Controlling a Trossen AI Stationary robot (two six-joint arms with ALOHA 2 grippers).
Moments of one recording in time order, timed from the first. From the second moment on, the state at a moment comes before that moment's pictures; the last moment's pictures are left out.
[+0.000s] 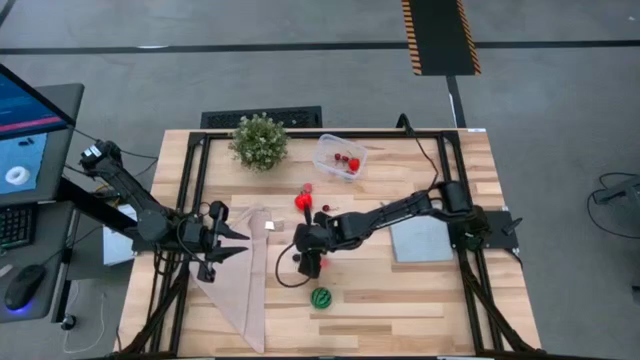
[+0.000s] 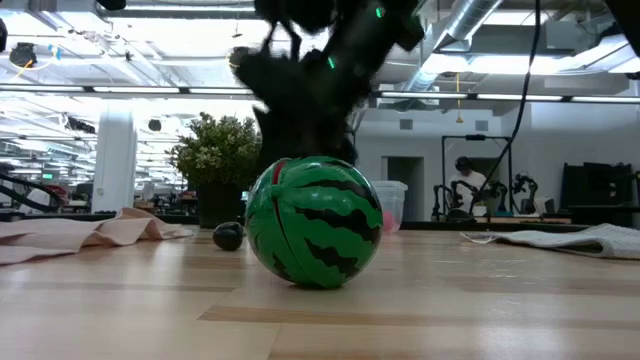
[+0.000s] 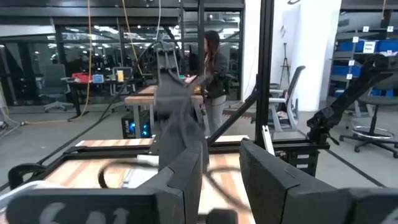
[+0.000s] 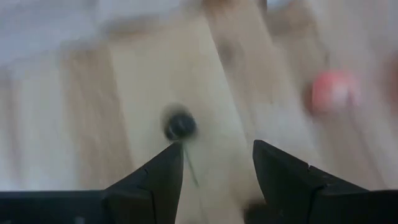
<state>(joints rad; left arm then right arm) -0.77 0.69 0.36 0.53 -0.69 0.10 0.19 2.14 1.56 -0.45 0.11 0.39</state>
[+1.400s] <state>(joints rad) -0.77 0.69 0.36 0.49 -0.68 0.08 0.16 2.13 1.56 -0.60 0.08 0.47</state>
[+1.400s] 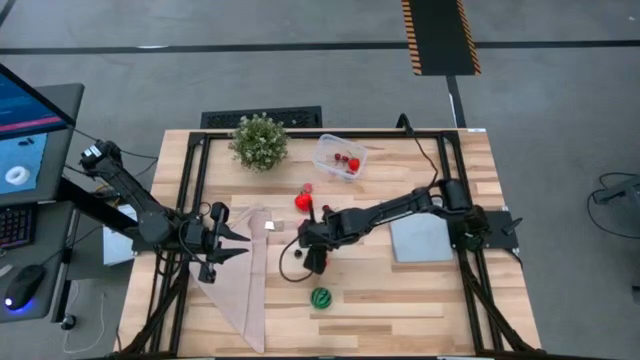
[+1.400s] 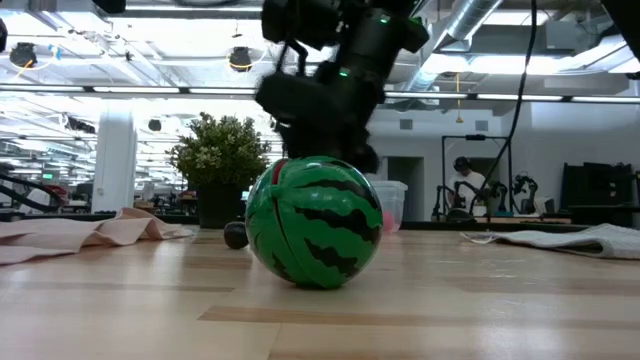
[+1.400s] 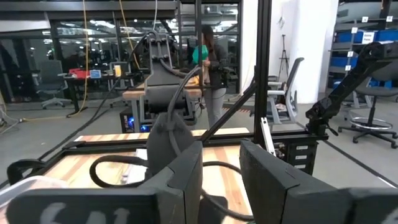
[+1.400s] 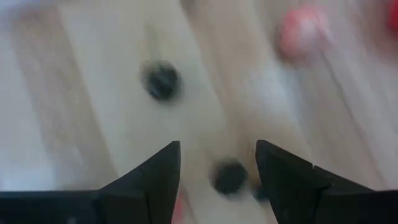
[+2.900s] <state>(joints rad) -0.77 0.69 0.36 0.48 -0.67 0.07 0.14 2.15 1.56 -0.68 0.02 0.50</state>
